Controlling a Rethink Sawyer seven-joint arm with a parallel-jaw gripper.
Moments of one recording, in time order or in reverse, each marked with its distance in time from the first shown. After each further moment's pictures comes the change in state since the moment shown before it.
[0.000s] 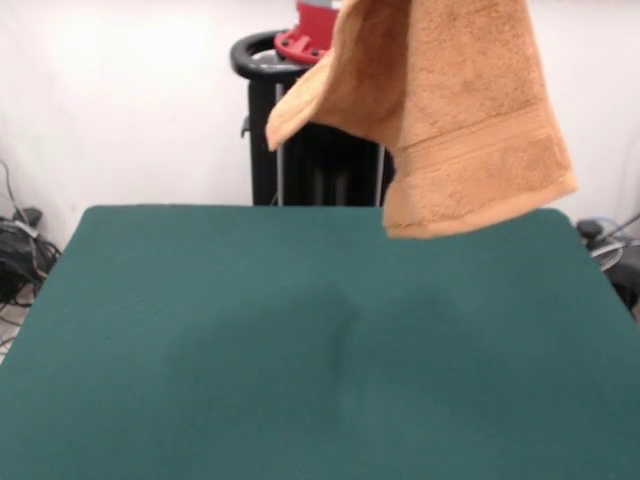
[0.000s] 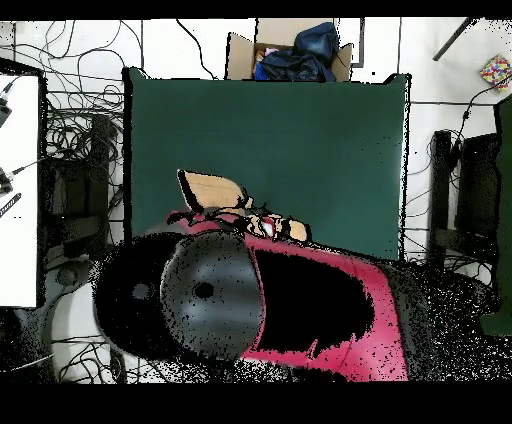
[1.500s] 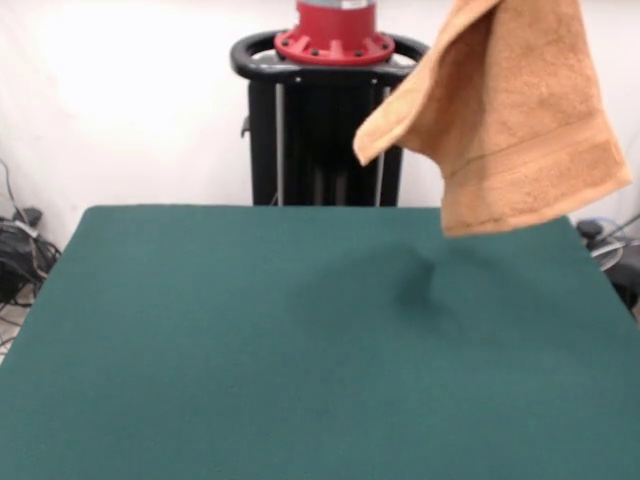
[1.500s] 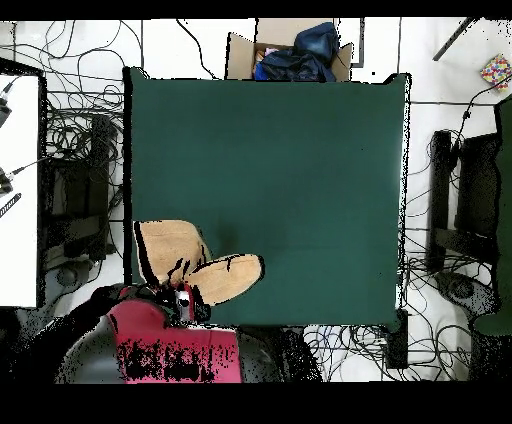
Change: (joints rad) arm 0.235 -0.096 -0.060 0.282 -0.003 -0.152 0.029
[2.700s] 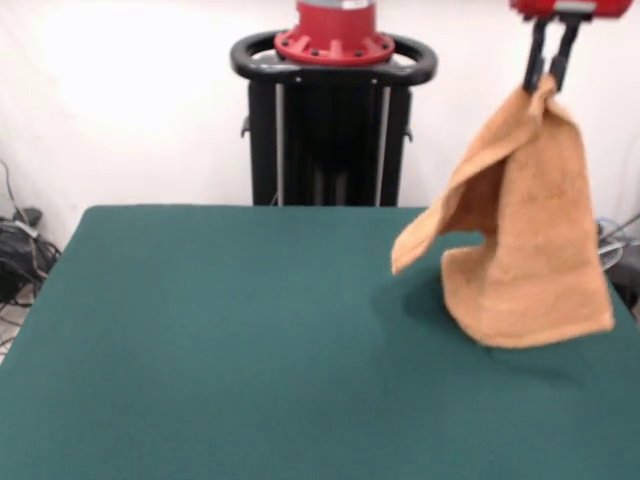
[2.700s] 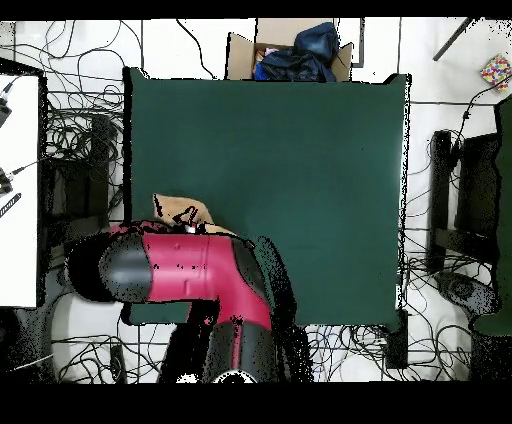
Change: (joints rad) arm 0.003 0.364 0.013 -0.106 0.018 -0.279 0.123
